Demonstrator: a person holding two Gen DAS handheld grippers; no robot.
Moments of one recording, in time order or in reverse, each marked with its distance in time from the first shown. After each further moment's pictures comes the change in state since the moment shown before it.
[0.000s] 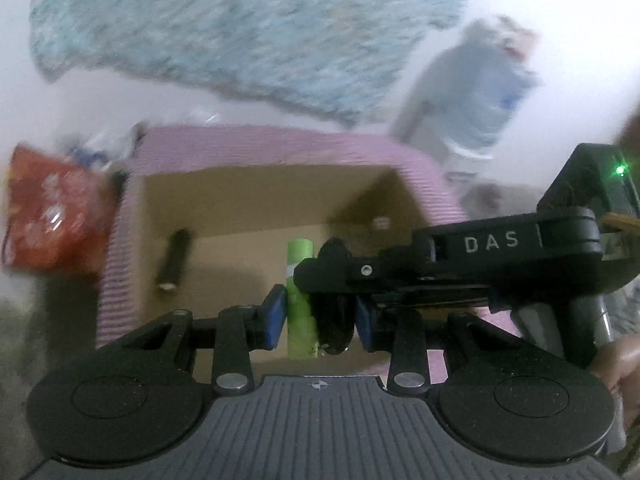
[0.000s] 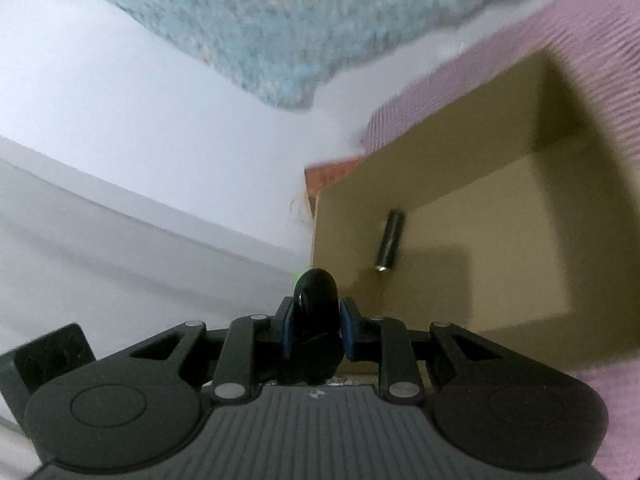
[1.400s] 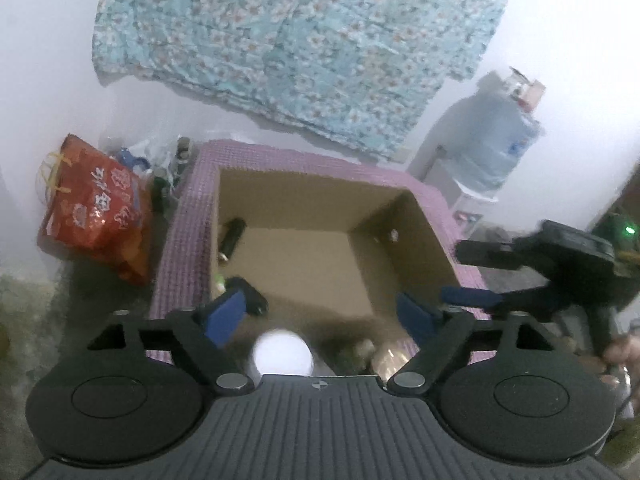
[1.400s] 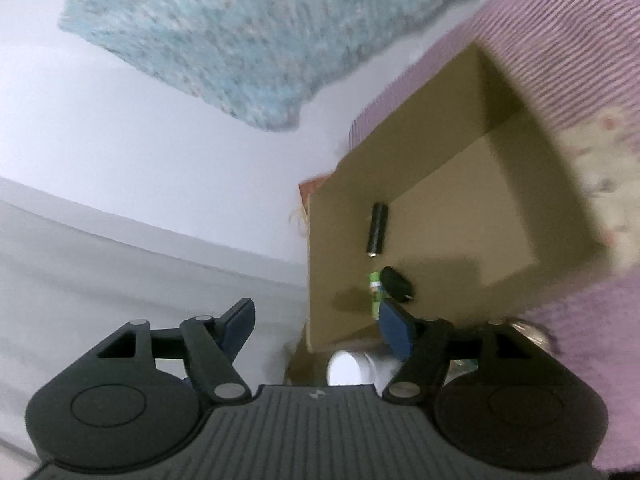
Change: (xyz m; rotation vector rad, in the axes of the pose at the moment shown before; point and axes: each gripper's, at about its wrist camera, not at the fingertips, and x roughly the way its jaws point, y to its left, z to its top) left arm -0.097 0.014 -0.064 -0.065 -0.147 0.002; right arm -0.085 -0.017 -0.059 0.087 -0.123 0.000
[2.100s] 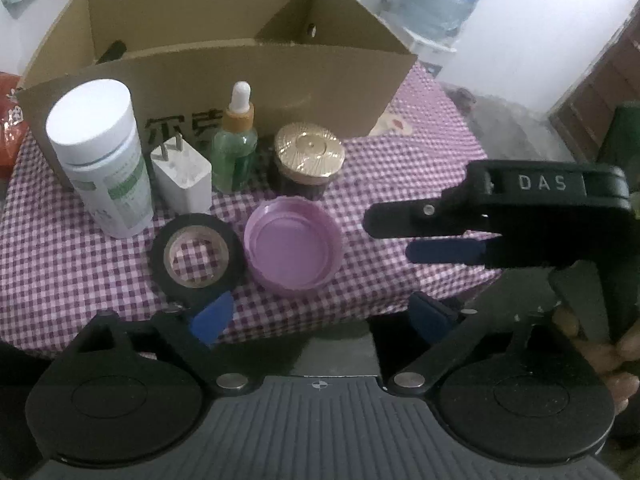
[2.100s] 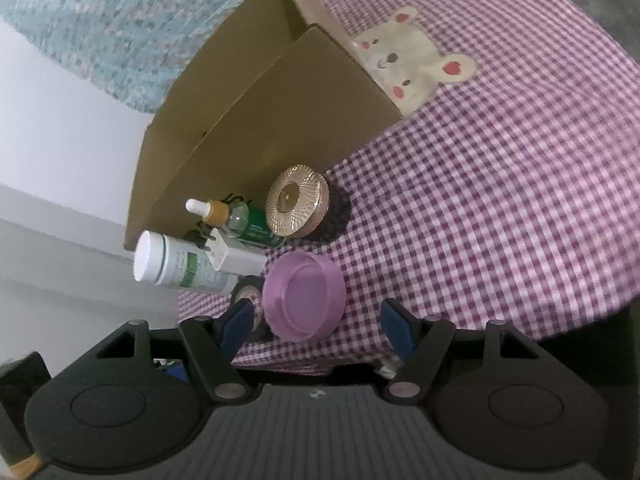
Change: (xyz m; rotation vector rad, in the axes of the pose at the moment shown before) left arm 0.117 -0.059 -0.129 0.159 0.328 -0.091; right arm -0.007 -0.091 -0.114 0.019 0.005 -0.364
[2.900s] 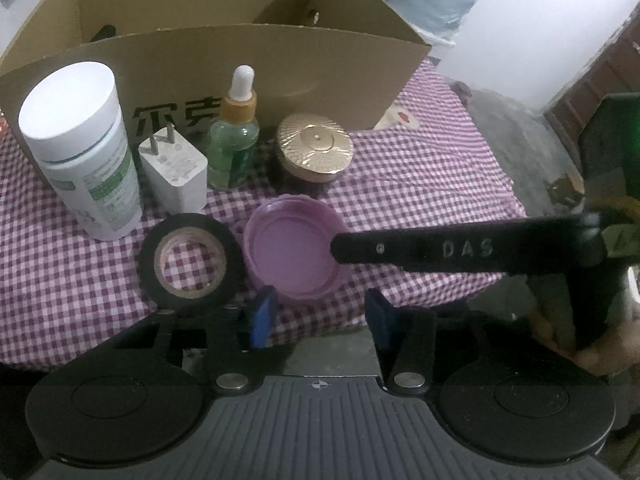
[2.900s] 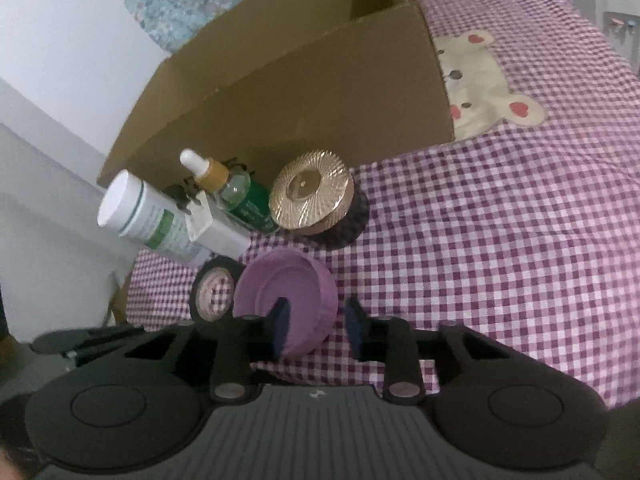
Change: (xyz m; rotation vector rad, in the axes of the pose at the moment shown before) left arm 0.018 0.009 0.006 -0.010 0.033 -0.035; right arm 0.048 0.021 0.004 -0.293 0.032 -0.099
